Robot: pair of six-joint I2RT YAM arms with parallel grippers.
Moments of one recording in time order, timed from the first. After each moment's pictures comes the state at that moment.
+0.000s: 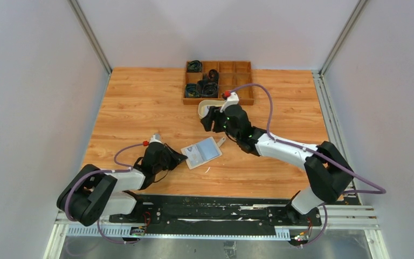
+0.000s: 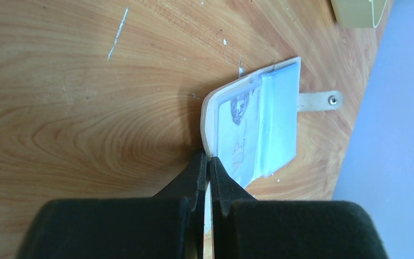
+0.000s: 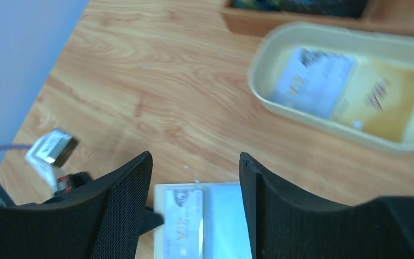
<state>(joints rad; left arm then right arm) -0.47 1.26 0.14 0.54 0.07 -1.13 0.75 1.55 0.89 0.31 0.14 0.57</state>
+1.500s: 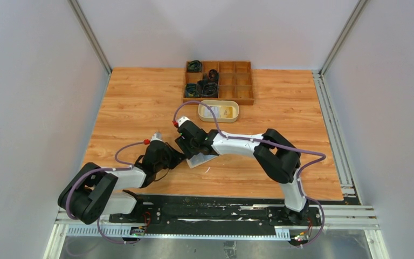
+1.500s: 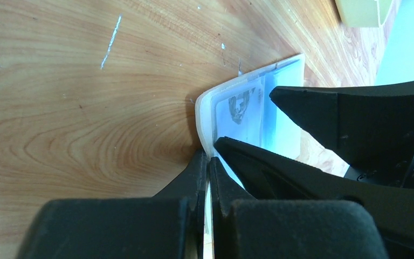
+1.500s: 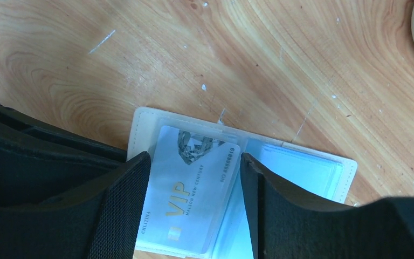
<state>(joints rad) -0.47 1.28 0.18 0.51 0.07 -1.11 1.02 2.02 1.39 -0.25 0.20 0.17</state>
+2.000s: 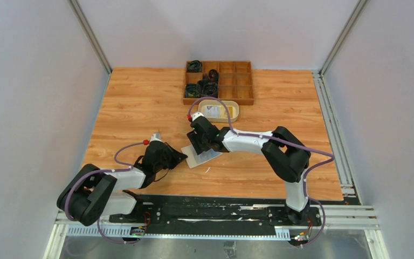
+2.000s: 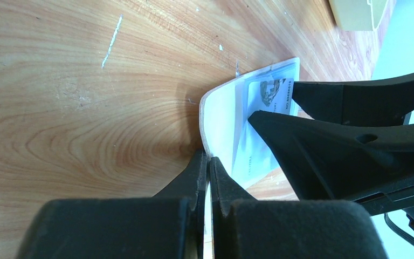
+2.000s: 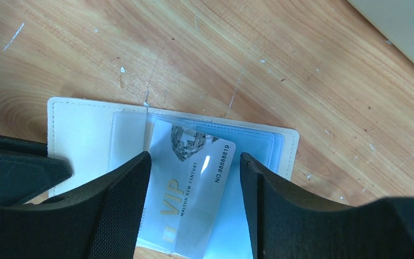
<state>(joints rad) -0.47 1.27 0.17 0.52 0.06 -1.12 0.93 1.94 1.25 -0.18 0.19 0.22</state>
